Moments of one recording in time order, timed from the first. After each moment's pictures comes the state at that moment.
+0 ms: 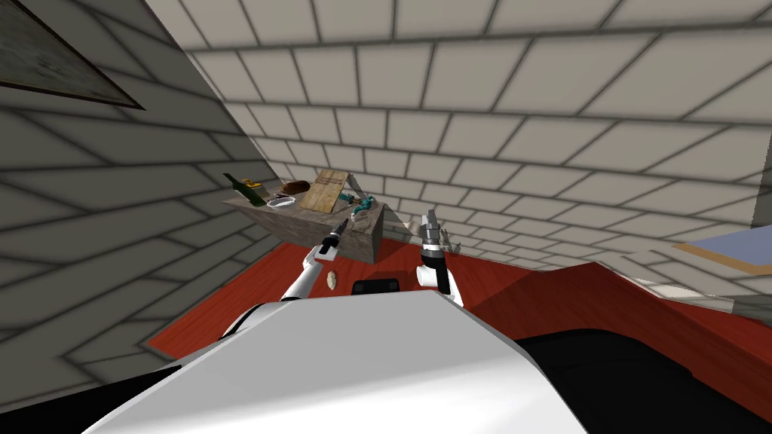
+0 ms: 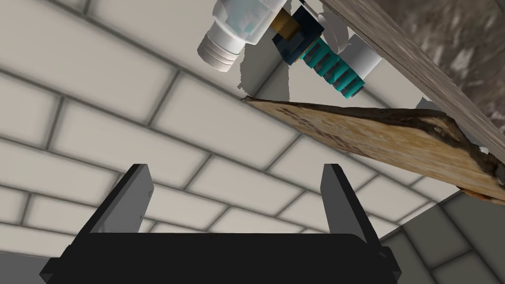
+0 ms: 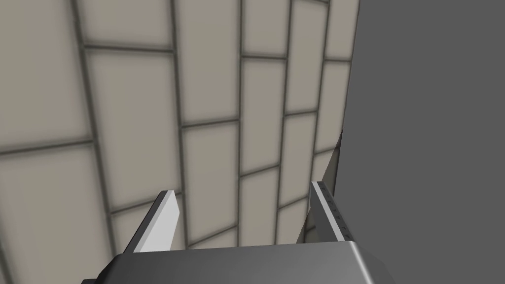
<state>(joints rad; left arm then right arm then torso) -0.22 0.23 0.05 -1.07 -0.23 -0.32 -0.51 0.46 -0.03 0.06 -2.21 0.08 -0.42 0.10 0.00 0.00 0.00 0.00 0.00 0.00</state>
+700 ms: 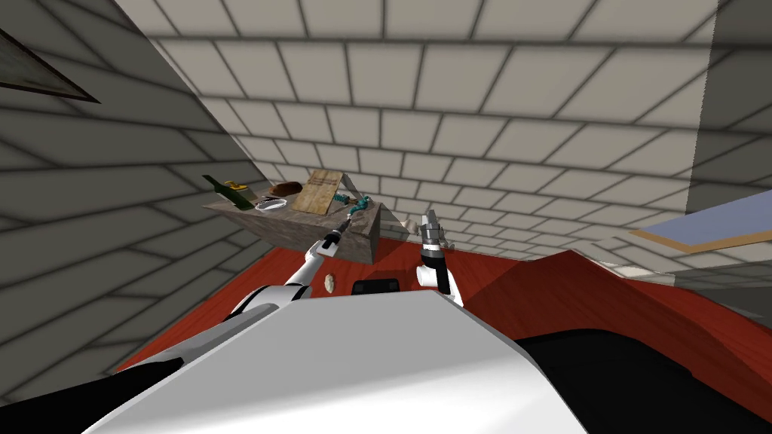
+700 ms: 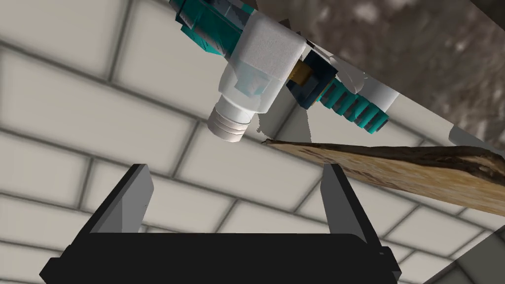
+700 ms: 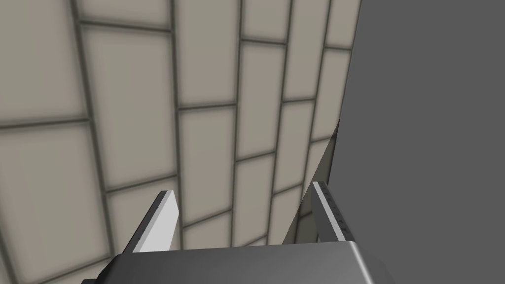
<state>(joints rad) -0.35 0.28 0.01 -0.87 -0.26 -0.31 -0.55 0.46 -0.03 0.06 -2.21 0.08 -0.42 0.10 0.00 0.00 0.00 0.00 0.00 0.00</state>
